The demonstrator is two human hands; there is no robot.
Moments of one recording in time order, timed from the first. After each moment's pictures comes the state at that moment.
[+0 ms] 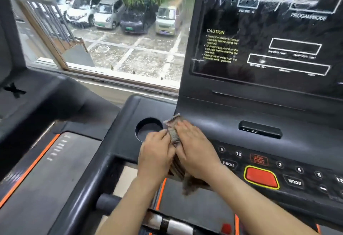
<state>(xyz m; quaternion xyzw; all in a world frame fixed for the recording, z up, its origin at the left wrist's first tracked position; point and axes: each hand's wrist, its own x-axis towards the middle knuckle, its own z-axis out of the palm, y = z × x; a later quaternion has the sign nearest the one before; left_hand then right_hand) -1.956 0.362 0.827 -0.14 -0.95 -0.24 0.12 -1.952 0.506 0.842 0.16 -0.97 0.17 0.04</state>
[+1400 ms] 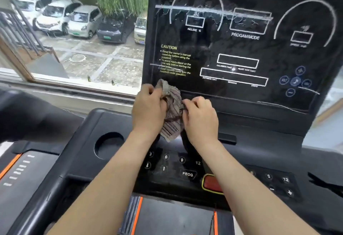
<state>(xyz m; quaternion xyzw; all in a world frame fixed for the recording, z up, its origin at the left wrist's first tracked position) -2.043 0.463 0.920 -0.10 -0.92 -0.29 0.23 -1.999 0.597 0.902 -0.03 -0.95 0.12 0.30</state>
